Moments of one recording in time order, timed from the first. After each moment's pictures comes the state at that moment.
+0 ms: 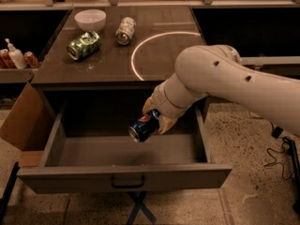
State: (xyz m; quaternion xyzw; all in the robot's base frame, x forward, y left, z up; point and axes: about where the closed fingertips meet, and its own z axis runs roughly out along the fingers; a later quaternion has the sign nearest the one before) arm 0.532 -0.018 0.766 -0.87 0.41 -0.04 0.26
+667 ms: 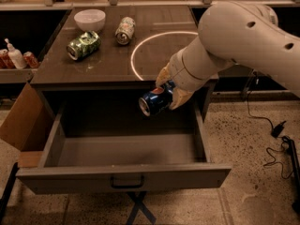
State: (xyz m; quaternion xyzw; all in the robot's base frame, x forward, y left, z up) arm 0.556 -0.055 0.847 -0.85 0.44 -0.09 0.27
